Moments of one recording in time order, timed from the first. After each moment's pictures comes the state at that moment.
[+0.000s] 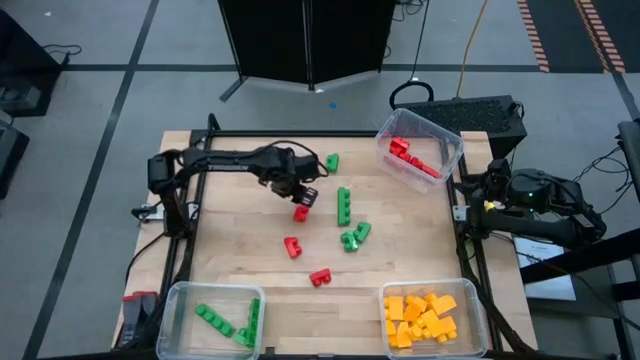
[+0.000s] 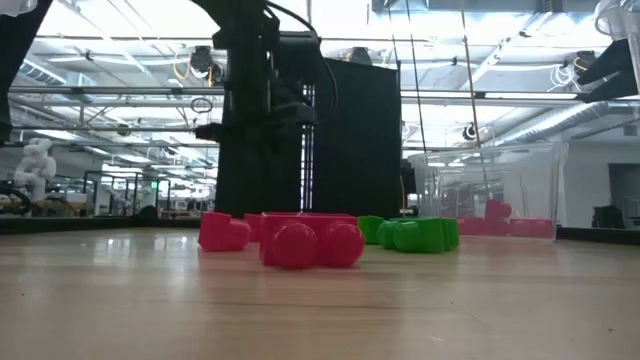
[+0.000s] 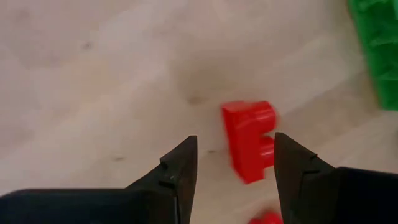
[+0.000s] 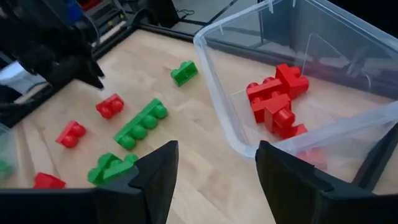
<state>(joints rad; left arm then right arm) 0.25 1.82 1.40 -0.99 -0.02 -0.83 -0.19 0.08 0.75 -1.20 0.34 0.63</state>
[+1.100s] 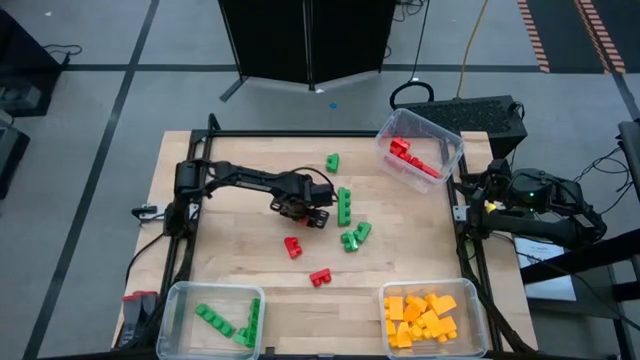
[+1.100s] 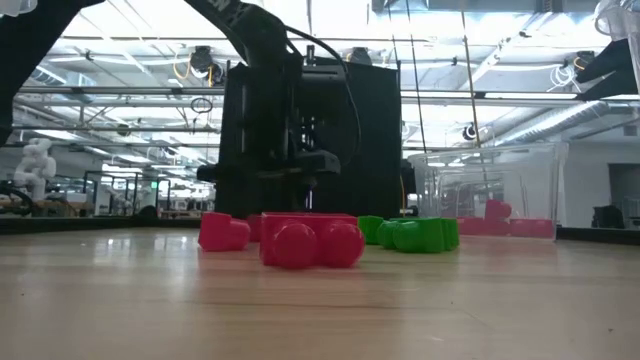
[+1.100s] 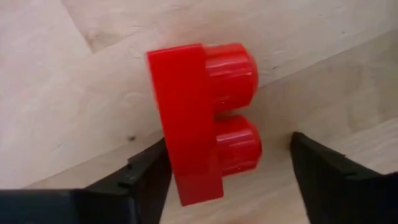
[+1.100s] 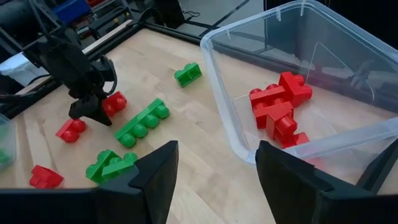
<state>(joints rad) 0.12 2.07 1.38 -0.86 0.06 -1.05 -0.19 0.08 0.75 -1.18 0.33 0.57</state>
